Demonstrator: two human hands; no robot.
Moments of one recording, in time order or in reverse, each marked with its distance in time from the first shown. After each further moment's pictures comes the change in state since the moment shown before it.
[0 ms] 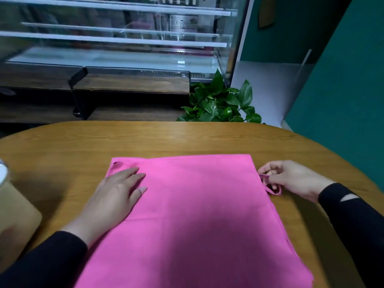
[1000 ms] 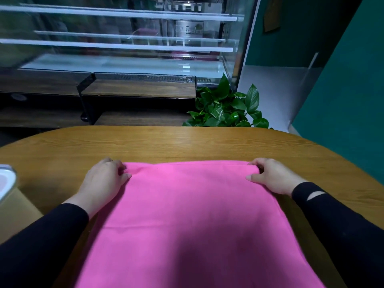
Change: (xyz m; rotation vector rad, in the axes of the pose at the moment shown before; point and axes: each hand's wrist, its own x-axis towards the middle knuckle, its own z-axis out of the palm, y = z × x) left_hand 0.043 -0.026 -0.034 -0.014 0.006 -0.340; right_hand 0.047 -0.024 0.030 -0.471 0.122 -0.068
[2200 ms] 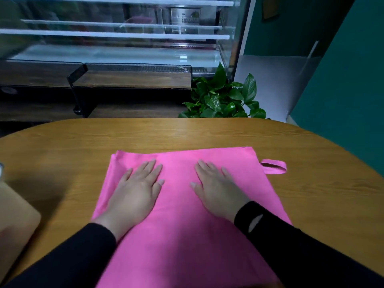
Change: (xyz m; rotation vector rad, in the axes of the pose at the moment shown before) left_hand -0.046 0.056 0.049 0.059 -0.086 0.343; right_hand -0.033 -0.087 0.103 -0.291 0.086 -0.331
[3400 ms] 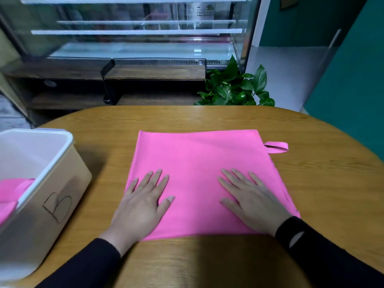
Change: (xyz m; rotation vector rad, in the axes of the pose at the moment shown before) left_hand -0.140 0.013 -0.011 0.077 -0.082 -0.064; right_hand -0.128 0.020 0.000 -0.149 -0.077 -0.177
